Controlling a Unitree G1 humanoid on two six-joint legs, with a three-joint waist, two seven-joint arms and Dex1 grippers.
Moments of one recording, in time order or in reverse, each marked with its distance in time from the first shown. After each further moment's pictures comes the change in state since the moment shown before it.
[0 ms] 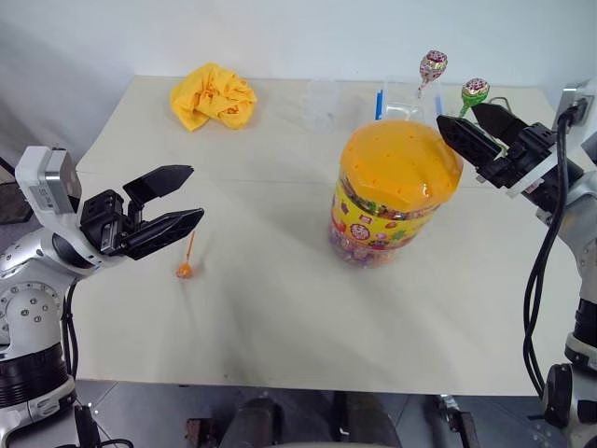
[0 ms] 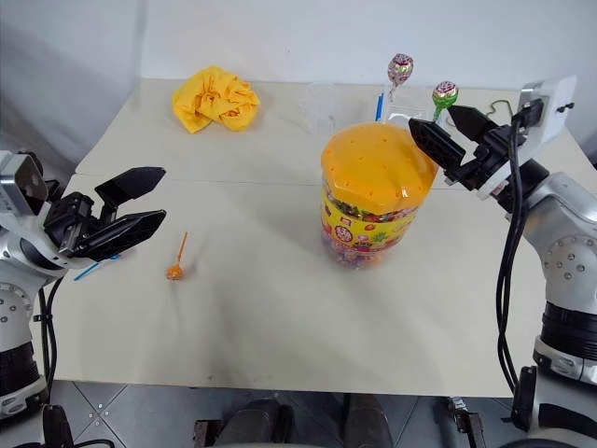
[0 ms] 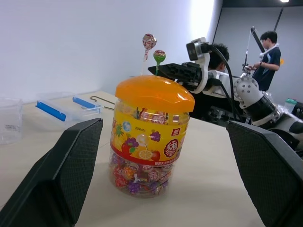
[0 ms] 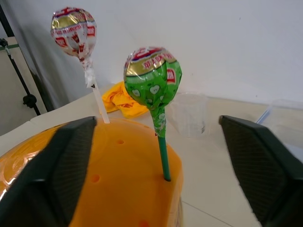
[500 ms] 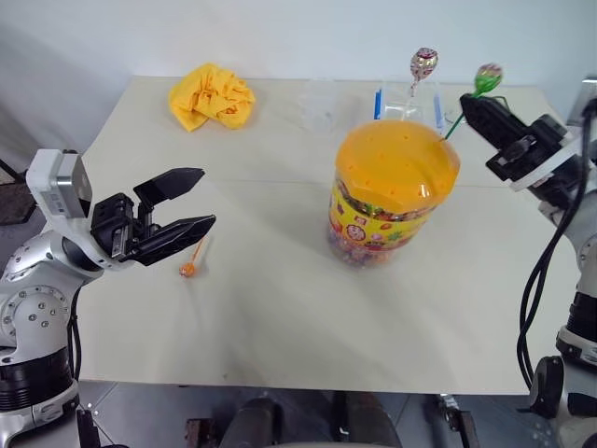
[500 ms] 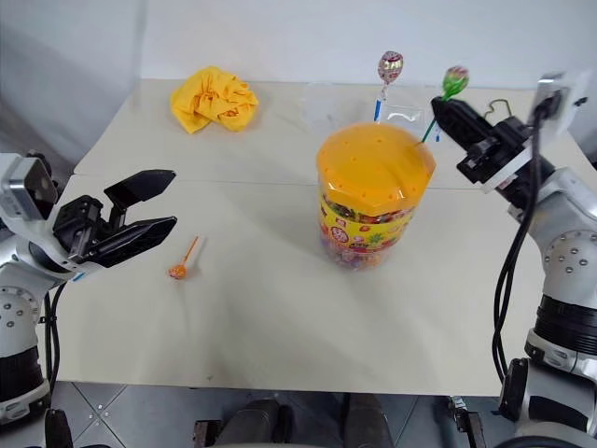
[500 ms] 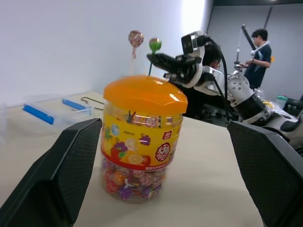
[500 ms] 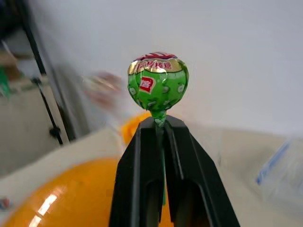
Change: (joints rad) left arm -0.039 -0.010 -0.072 -0.028 -0.017 -0.019 0.016; right arm -0.041 0.055 -0.127 0.045 0.057 -0.078 0.122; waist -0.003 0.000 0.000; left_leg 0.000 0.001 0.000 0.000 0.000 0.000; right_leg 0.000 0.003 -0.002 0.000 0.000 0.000
